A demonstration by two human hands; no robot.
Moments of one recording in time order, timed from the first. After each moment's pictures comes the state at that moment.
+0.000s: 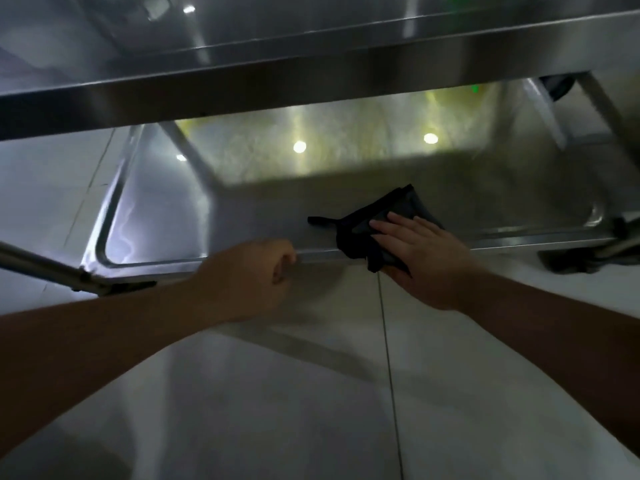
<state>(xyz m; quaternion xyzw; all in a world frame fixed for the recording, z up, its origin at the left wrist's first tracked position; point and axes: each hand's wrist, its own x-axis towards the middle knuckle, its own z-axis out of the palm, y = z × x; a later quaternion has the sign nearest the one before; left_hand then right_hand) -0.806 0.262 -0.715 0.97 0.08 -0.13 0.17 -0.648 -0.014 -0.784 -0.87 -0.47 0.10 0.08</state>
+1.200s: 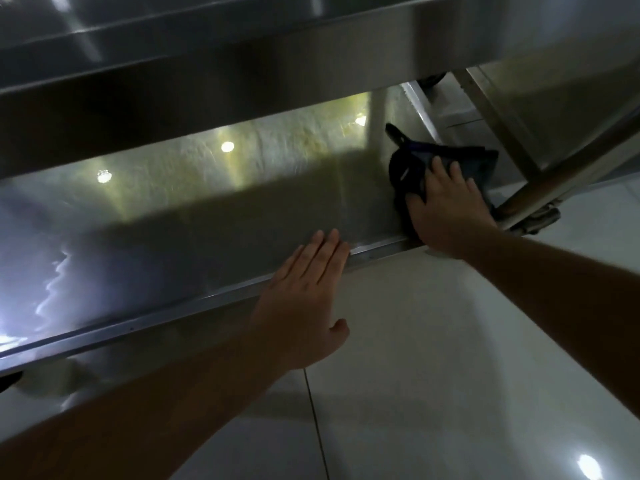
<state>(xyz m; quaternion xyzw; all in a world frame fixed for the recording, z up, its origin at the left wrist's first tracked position) -0.696 0.076 -0.798 0.99 -0.13 -0.06 0.08 -0.522 -0.145 -0.788 -0.98 -0.09 0.14 0.10</state>
